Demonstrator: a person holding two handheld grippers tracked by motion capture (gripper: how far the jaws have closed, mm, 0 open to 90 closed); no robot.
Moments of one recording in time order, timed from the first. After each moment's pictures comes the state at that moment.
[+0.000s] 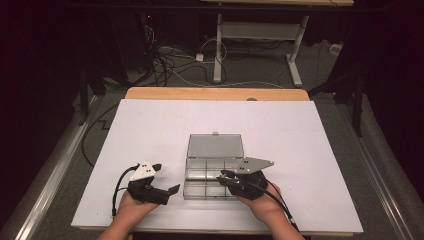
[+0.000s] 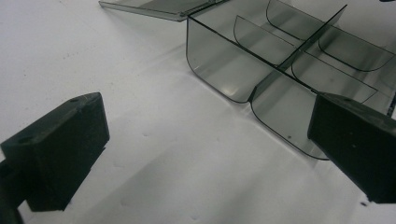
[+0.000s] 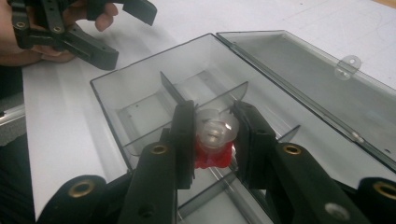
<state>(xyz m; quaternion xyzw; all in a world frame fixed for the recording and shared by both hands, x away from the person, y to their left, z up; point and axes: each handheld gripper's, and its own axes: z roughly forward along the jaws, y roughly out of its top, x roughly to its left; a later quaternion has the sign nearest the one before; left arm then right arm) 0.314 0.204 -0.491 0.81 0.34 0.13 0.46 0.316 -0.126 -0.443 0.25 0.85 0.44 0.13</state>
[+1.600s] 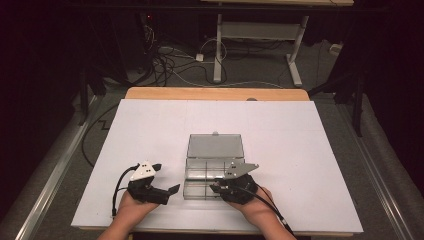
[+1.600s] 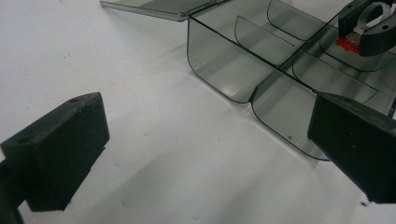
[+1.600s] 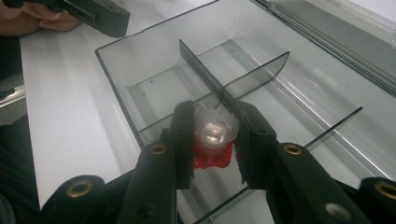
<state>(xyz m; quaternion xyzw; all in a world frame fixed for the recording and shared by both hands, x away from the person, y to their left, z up) 0.314 0.205 -0.492 0.81 0.34 0.13 0.46 0.315 -0.106 -0.461 0.25 0.87 0.40 0.10</state>
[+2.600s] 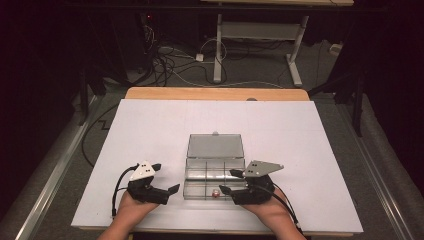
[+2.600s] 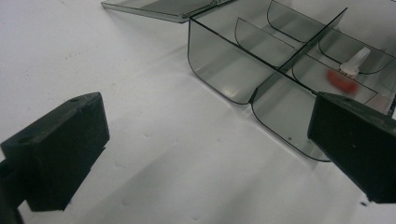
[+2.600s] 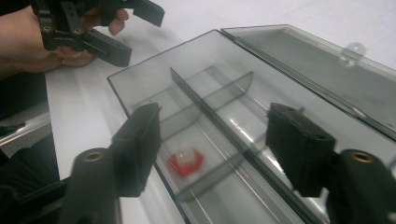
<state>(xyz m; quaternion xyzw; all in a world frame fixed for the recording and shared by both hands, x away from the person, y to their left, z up) 0.314 0.206 -0.491 0.81 0.34 0.13 0.46 0.307 -0.148 -0.445 0.27 0.84 0.47 0.11</state>
